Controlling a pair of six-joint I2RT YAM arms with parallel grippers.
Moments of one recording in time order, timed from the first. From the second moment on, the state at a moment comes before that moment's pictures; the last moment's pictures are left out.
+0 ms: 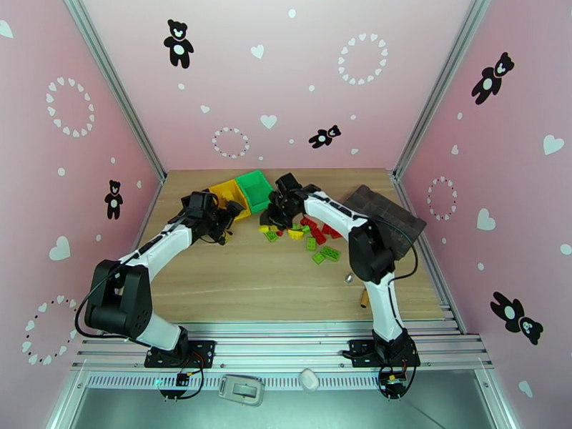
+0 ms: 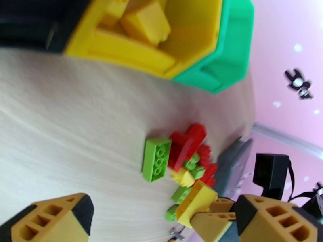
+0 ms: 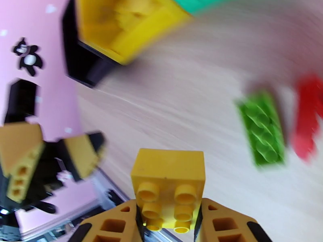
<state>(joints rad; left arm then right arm) -0.14 1.53 0.99 -0.26 0.43 -1.19 0.61 2.23 1.93 -0.73 -0.64 0.71</state>
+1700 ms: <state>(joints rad) -0.42 1.52 1.03 -0.47 0.21 -1.12 0.54 2.13 1.80 -1.00 -0.37 0.50</state>
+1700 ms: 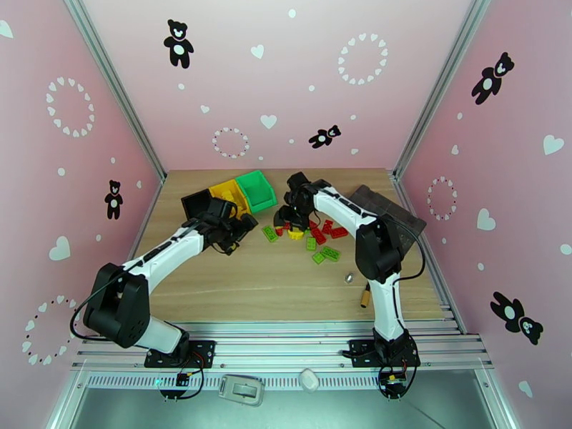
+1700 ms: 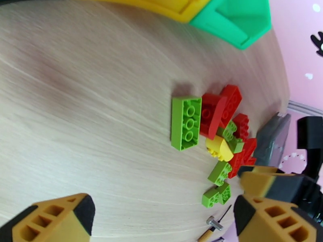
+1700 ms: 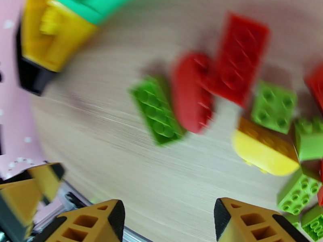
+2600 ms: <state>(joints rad) -0.46 1.55 1.04 -0.49 0.16 -1.14 0.54 2.21 1.78 -1.06 -0.20 0.43</state>
